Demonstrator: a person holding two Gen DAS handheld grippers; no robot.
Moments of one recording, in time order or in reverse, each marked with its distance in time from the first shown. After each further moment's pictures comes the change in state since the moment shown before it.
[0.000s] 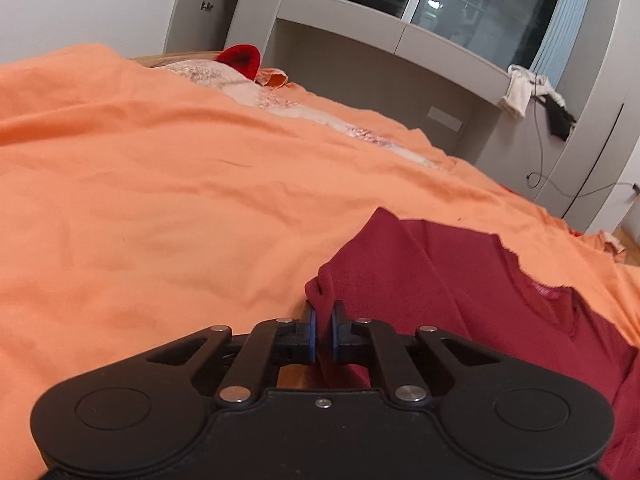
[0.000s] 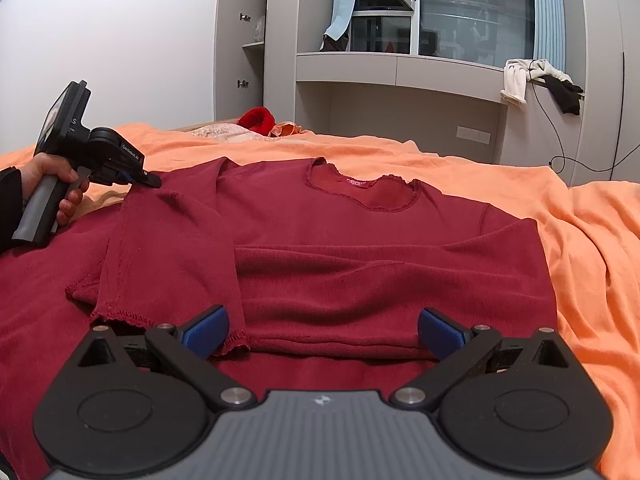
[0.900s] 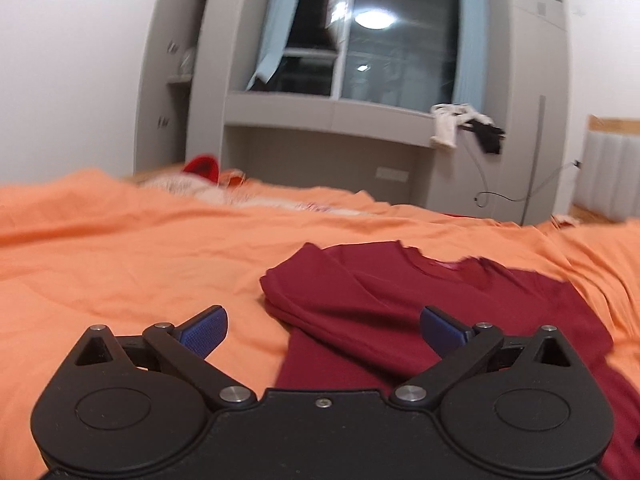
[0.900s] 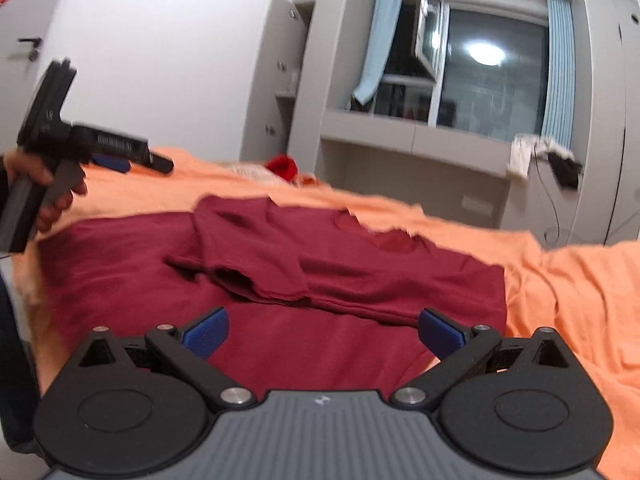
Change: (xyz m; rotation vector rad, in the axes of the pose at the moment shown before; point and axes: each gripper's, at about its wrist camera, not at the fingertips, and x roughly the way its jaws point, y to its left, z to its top) left arm -0.194 -0.052 -0.109 0.283 -0.308 -0.043; right arm -0.115 0.035 -0.052 -0.151 -0.207 0.007
